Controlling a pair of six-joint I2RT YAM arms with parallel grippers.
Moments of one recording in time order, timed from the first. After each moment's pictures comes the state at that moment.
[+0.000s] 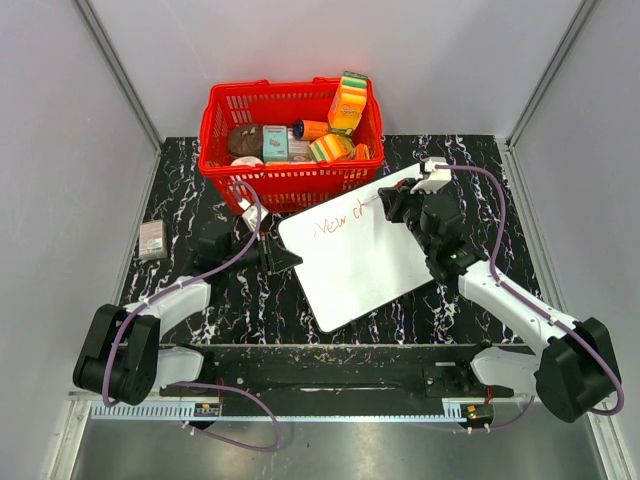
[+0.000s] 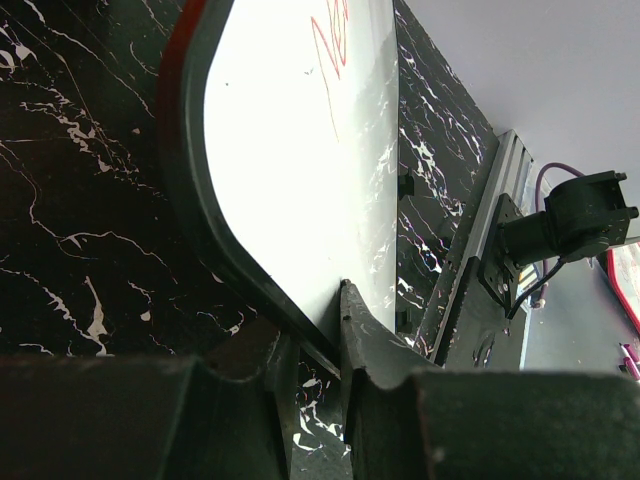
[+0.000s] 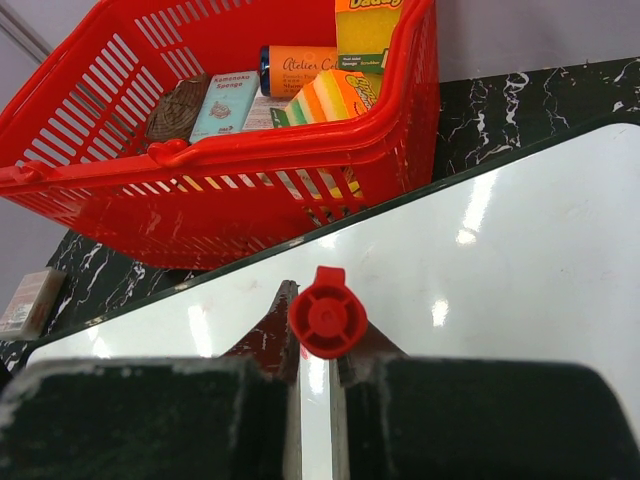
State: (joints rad) left arm -0.28 1.25 0.45 0.46 0.86 -0.42; right arm 0.52 1.18 0.78 0.32 0.18 0.40
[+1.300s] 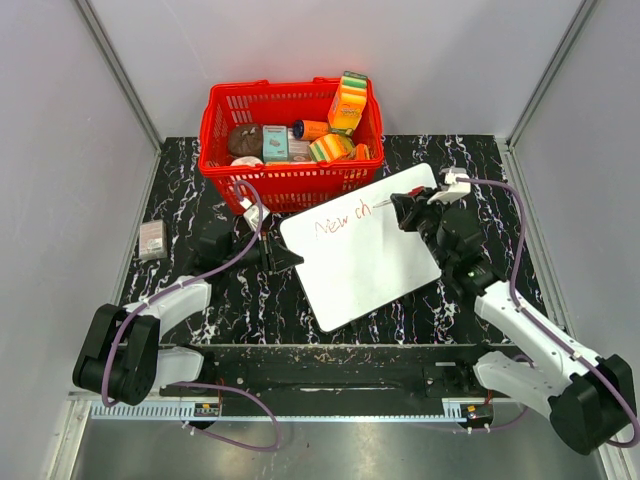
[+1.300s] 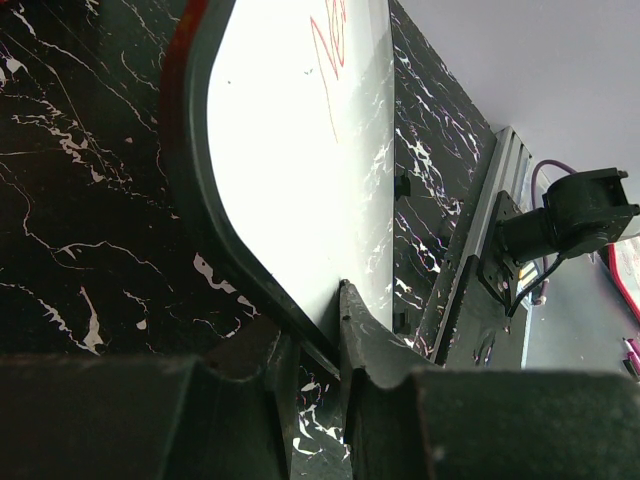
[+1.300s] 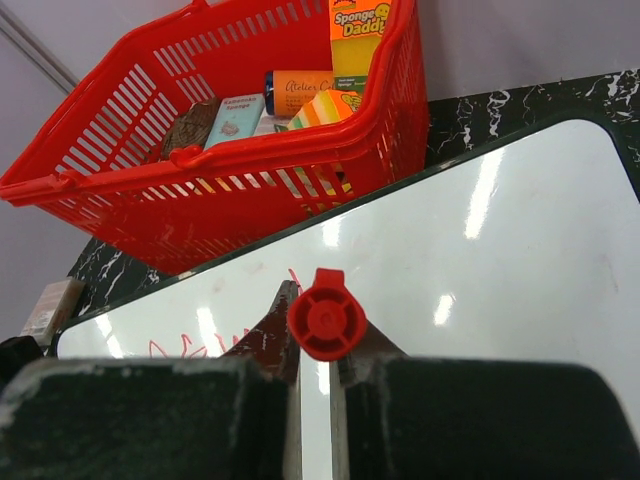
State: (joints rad) left arm -0.29 1.25 0.46 0.46 0.86 -0.41; right arm 0.51 0.98 0.70 0.26 0.19 0.42
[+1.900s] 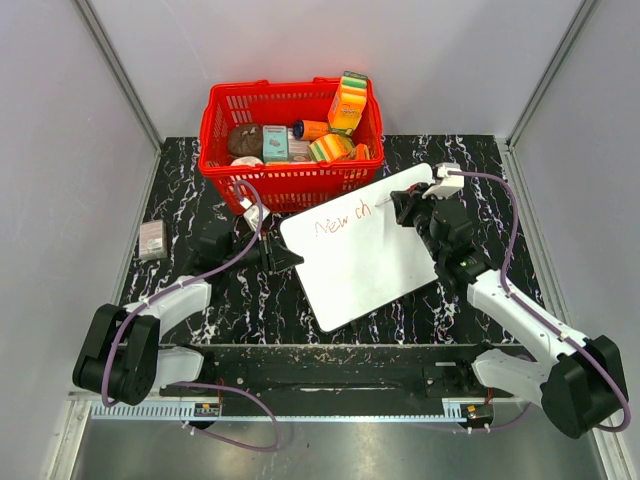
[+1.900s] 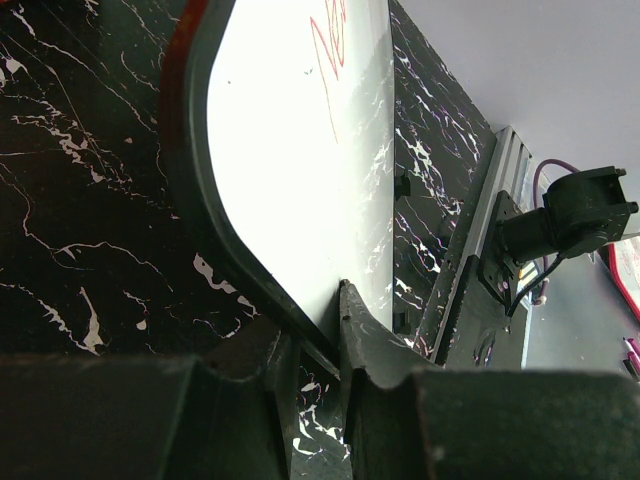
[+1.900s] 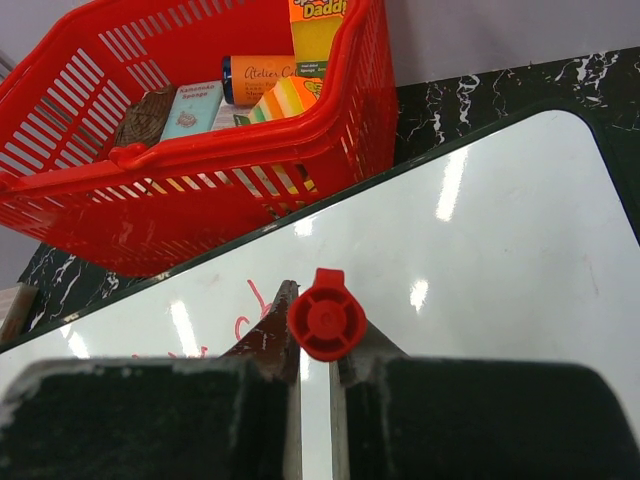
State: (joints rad) left arm -0.29 1.25 0.46 0.46 0.86 -0.41; right arm 0.49 1.09 0.73 0.27 0.22 0.40
